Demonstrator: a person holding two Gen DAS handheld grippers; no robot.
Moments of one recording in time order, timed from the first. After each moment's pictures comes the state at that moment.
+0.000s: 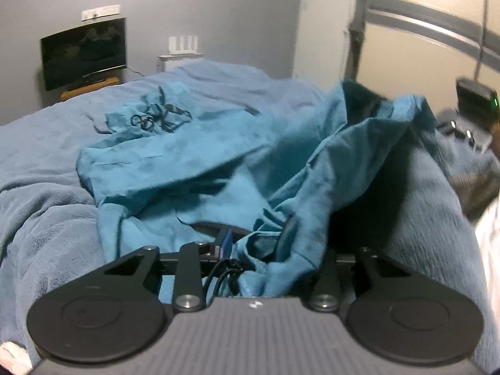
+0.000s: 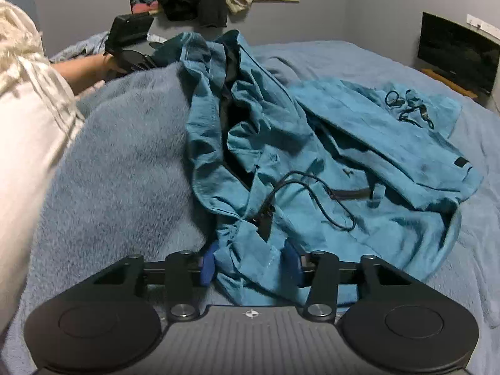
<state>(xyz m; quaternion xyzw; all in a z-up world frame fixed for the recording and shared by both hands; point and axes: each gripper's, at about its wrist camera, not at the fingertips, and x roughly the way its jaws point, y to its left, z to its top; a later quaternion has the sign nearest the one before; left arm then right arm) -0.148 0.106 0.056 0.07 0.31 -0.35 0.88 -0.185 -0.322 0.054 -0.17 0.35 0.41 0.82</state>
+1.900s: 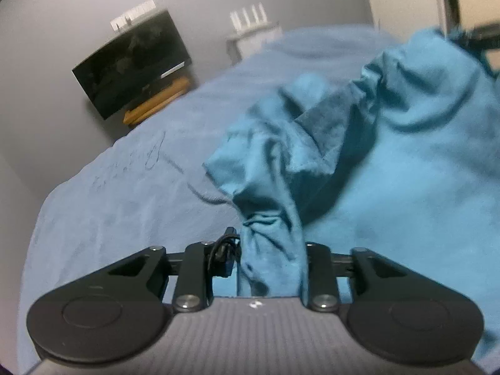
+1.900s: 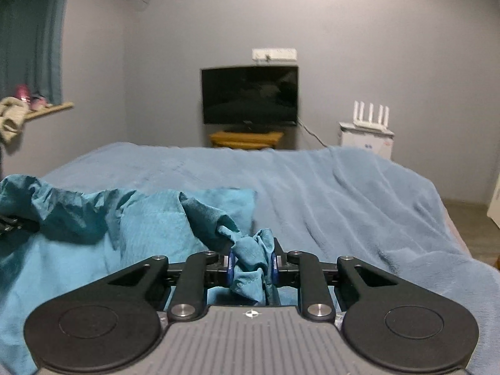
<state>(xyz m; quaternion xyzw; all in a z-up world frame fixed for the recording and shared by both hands) 0.270 0.028 0.056 0.27 0.32 -0.19 0.89 0.260 -0.334 0.078 -0.02 0.21 0.05 0.98</state>
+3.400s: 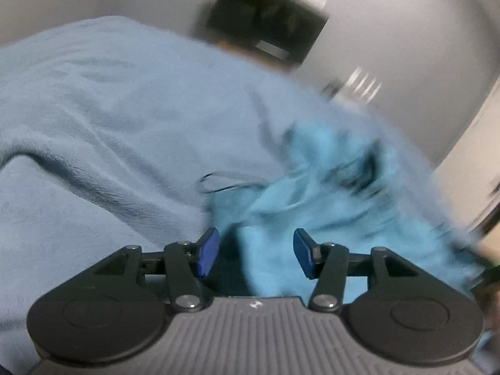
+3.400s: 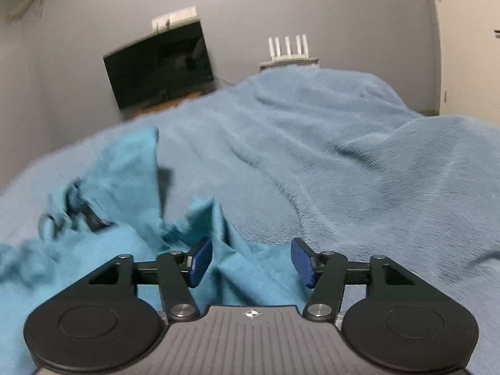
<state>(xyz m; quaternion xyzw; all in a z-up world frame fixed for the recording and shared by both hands) 0.213 0.201 -0.020 -0.22 0.32 -0.12 0.91 0.336 -0.360 -0.075 0.12 0.25 -0.08 0.96</state>
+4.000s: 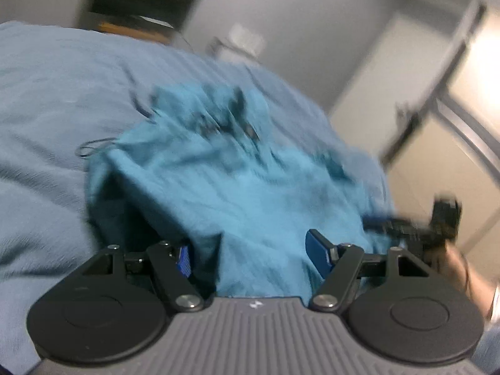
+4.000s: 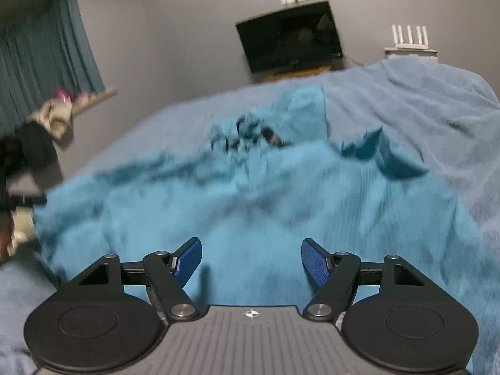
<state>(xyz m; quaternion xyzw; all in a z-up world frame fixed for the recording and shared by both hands) 0.151 0.137 0.013 -0.11 0.37 -0.34 0.86 0.210 -0.278 -0.063 0.07 0.30 0.16 0.94</state>
